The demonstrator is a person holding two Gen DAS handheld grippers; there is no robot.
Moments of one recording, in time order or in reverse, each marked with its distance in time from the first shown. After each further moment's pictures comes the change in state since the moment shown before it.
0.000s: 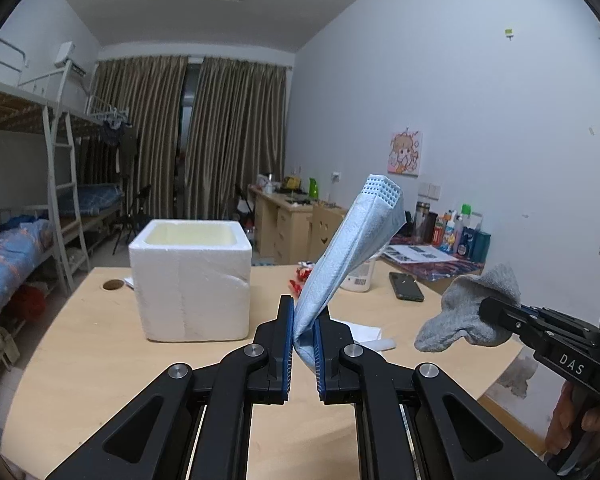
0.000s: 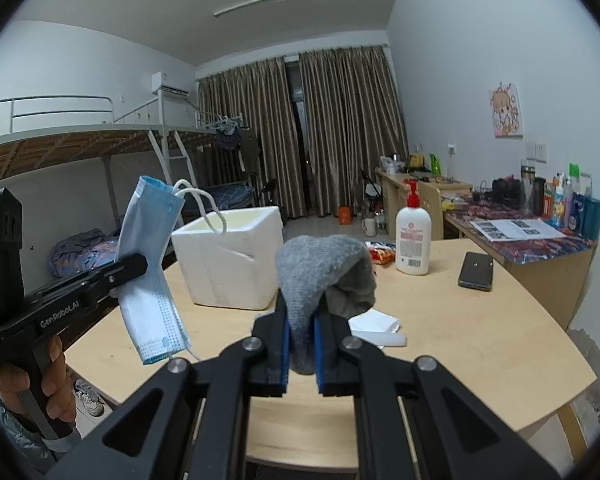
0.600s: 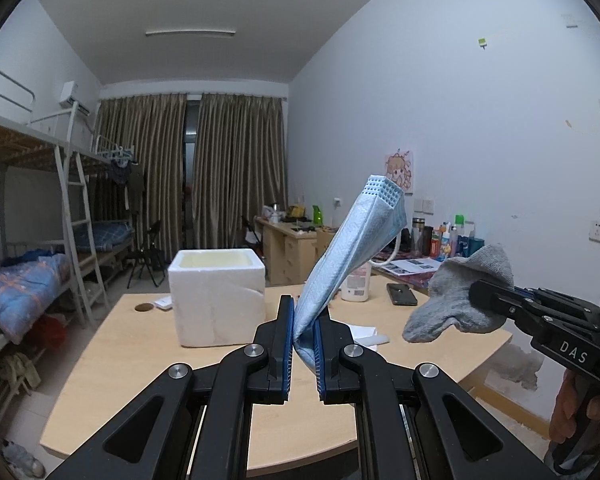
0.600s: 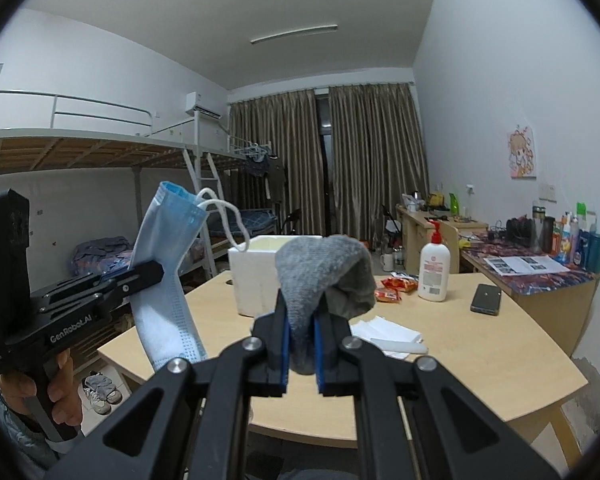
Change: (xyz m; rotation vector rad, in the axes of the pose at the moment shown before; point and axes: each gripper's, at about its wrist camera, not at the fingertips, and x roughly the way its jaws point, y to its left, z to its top) left arm -0.109 -0.018 -0.016 0.079 -0.111 0.037; right arm -0.056 0.043 -0.013 -0.084 -0.120 0.066
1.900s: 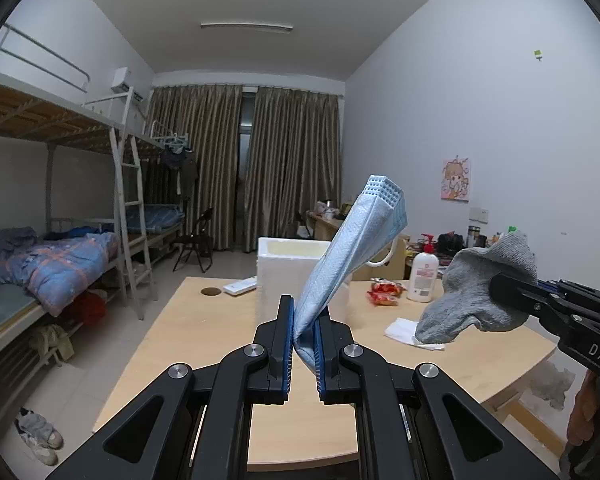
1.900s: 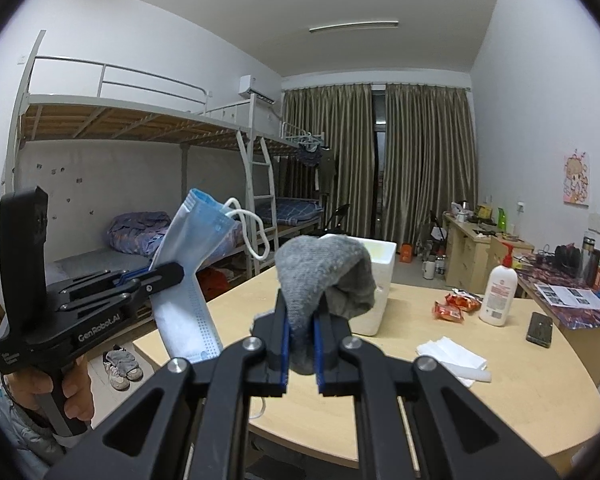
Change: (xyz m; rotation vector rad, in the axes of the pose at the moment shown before) left arm -0.026 0.061 -0.008 -0.083 0.012 0.185; right arm 0.043 0.070 0.006 -0.116 0.035 0.157
